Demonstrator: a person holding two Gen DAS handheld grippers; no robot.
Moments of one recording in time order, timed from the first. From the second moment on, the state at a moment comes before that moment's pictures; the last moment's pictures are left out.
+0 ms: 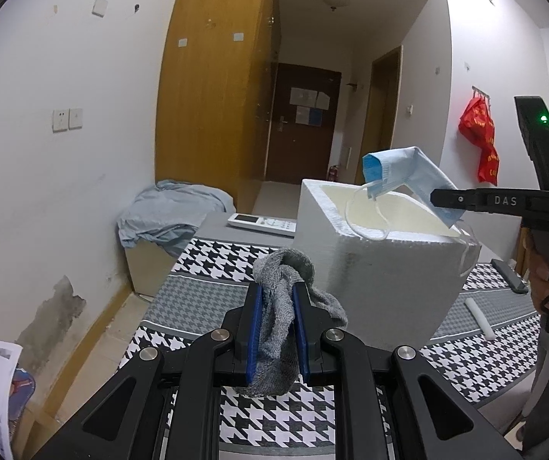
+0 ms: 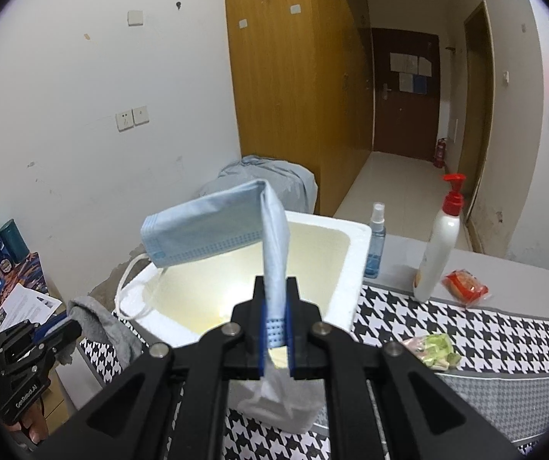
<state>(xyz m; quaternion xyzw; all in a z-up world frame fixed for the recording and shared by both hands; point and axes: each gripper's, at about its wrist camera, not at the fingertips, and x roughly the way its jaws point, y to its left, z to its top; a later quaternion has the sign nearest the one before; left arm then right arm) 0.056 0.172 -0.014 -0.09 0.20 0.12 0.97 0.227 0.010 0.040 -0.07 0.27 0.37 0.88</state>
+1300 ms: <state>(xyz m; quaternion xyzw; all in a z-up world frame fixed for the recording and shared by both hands) 0.046 0.163 0.015 -0.07 0.17 0.13 0.97 0.231 -0.003 0.039 -0.06 0.28 0.37 0.88</state>
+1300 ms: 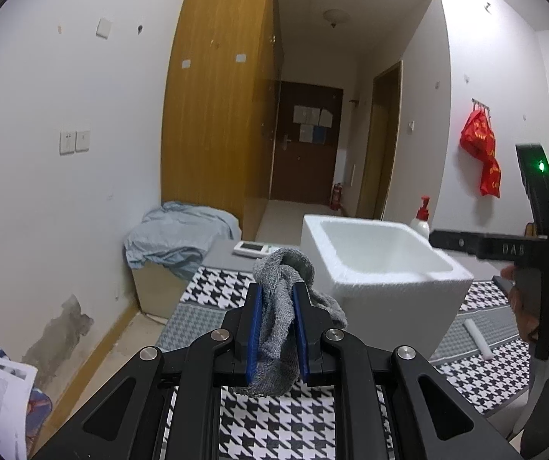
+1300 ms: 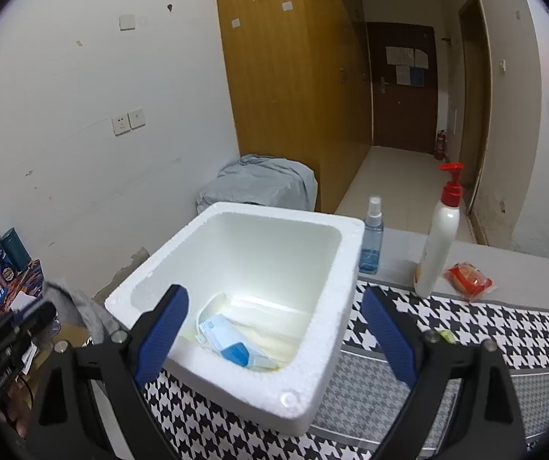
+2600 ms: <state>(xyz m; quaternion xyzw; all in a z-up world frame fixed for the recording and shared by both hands) 0.071 0.129 0.061 -0.03 0.14 0.09 0.99 0.216 -0.067 0.036 -0.03 0.25 0.36 0.90</state>
